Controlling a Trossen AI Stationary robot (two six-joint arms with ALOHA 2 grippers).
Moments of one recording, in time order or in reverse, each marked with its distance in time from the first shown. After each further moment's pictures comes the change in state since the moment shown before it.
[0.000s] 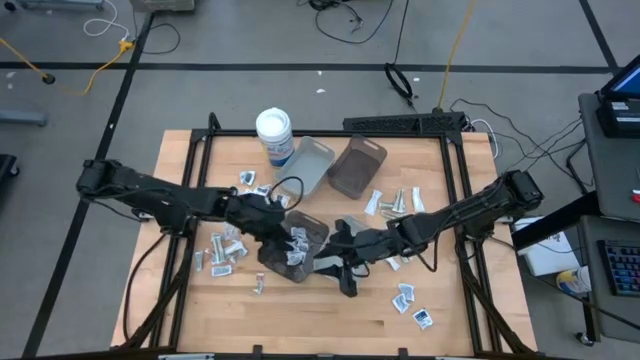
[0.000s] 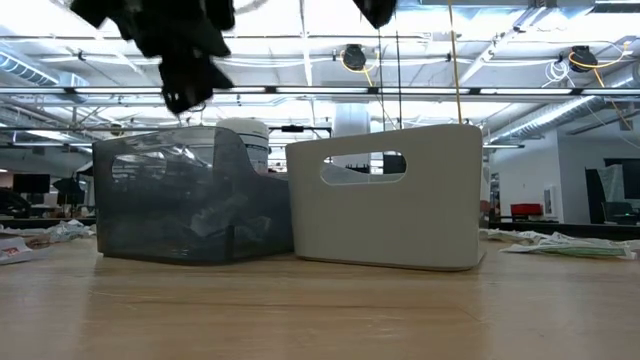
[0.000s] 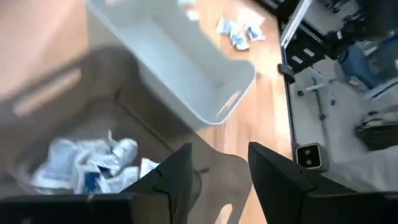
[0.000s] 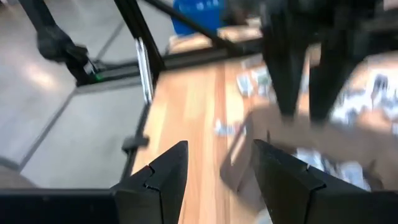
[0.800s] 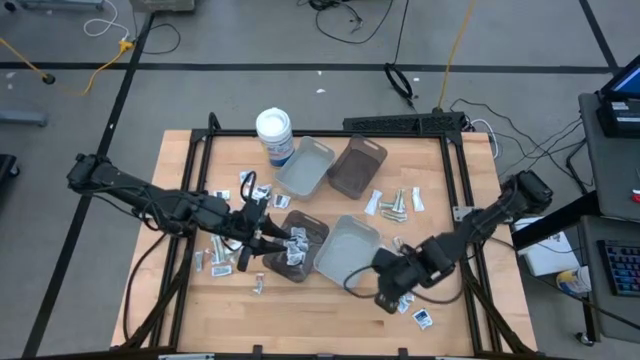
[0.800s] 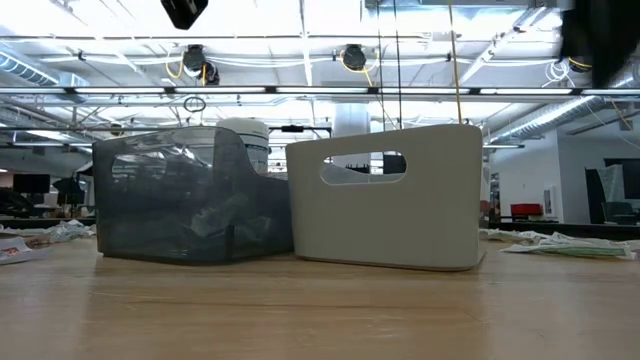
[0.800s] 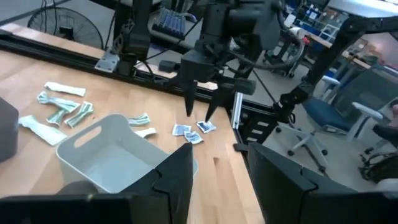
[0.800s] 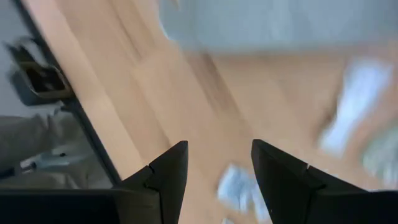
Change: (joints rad) left arm -0.173 -0.178 0.000 0.231 -0.251 0.134; right arm 0.238 -0.062 0.000 -0.824 -0.082 0.796
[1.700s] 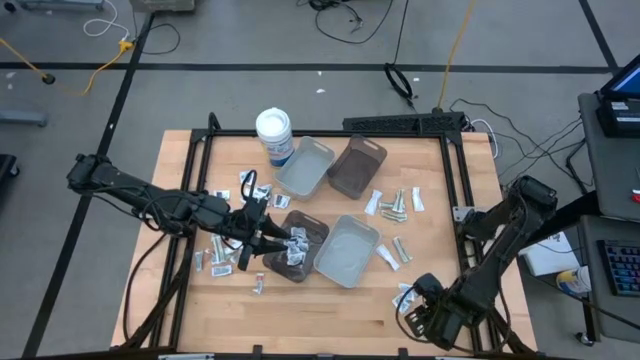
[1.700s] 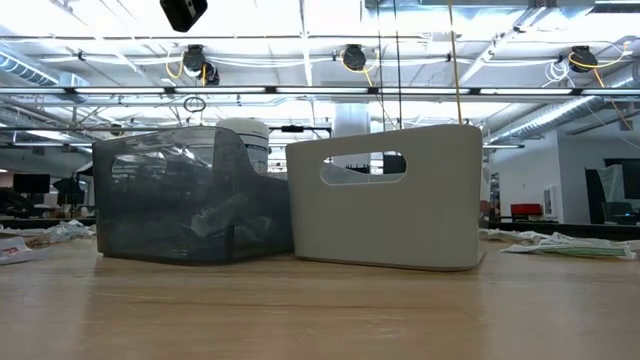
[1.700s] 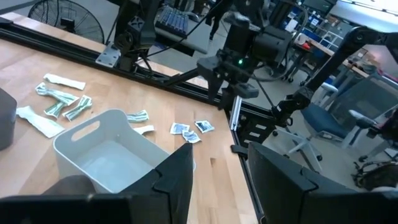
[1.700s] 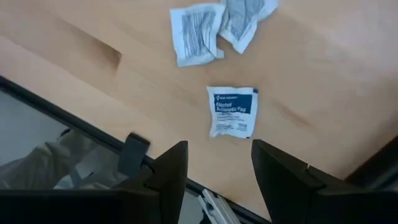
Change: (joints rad) left arm 0.002 0.001 0.000 0.001 0.000 -0.046; right arm 0.362 0.022 -0.081 -0.058 -0.071 0.859
